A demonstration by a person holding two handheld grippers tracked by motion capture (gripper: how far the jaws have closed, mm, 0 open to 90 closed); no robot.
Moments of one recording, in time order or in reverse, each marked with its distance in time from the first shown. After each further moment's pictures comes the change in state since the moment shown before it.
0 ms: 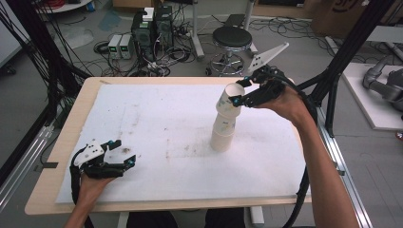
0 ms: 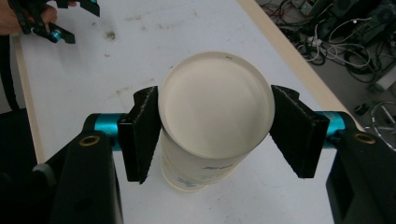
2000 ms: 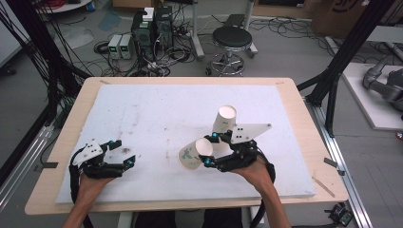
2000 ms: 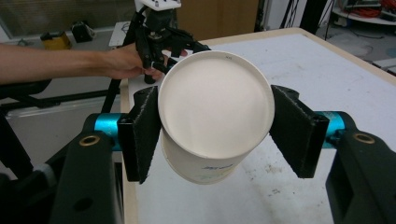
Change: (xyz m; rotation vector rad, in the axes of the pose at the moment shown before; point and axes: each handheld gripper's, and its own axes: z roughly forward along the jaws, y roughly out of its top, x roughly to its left) left arm 0.002 0.000 -0.001 -0.009 -0.032 -0.015; right arm 0.123 -0.086 0.084 -0.404 0.229 0.028
